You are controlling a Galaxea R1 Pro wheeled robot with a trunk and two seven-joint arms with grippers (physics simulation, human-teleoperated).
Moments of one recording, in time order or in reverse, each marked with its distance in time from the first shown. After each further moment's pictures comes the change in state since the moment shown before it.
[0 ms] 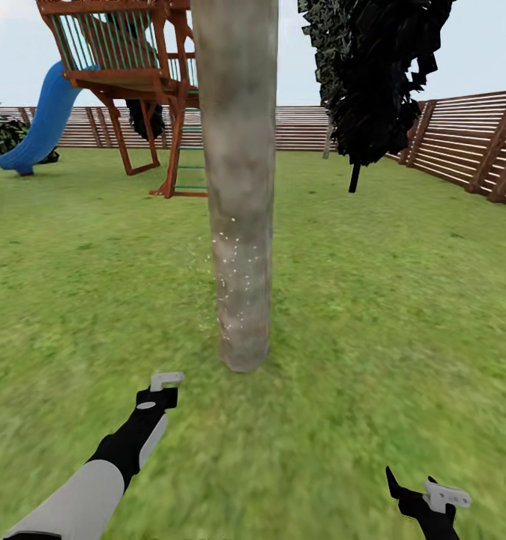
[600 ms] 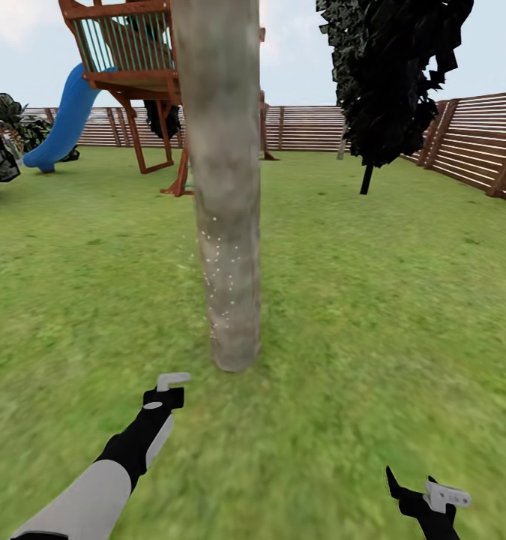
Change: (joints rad) left arm 0.000 -0.030 0.000 0.000 0.001 0.000 0.001; right arm 0.000 -0.001 0.000 0.000 0.000 0.000 0.000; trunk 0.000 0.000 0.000
